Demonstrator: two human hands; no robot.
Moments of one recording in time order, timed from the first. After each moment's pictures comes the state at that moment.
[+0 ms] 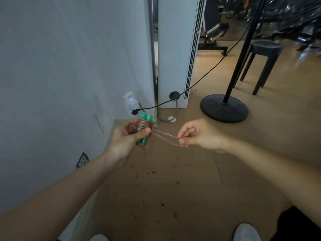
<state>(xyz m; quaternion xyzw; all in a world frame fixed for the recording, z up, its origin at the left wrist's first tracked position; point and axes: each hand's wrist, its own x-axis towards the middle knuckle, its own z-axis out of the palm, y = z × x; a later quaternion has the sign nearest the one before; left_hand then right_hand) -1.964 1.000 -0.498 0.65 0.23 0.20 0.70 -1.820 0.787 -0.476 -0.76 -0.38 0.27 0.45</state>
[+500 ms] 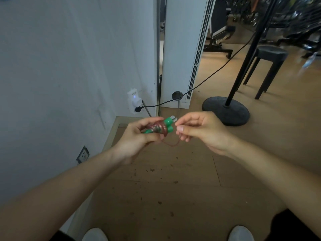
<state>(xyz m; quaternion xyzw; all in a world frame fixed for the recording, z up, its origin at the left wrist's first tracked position) -1.966 0.980 -0.486 0.67 0.13 0.14 0.72 -1.846 0.789 -0.447 -0.67 -0.38 0.25 0.59</state>
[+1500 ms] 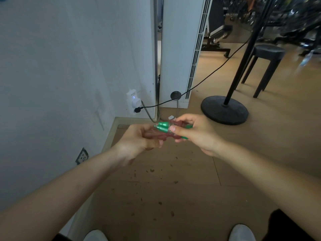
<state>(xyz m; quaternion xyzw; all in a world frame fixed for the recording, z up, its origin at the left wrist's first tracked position) -1.974 0.972 -0.472 0.73 0.15 0.04 0.67 -1.846 0.808 -0.469 -0.70 -0.28 0.23 0.61</state>
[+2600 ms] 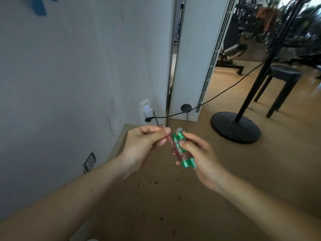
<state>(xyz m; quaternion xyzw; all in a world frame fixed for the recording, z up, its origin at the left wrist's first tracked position) -1.967 0.971 -0.457 0.51 0.19 0.25 0.80 -1.884 0.819 -0.473 -0.59 -0.21 0.31 0.72</state>
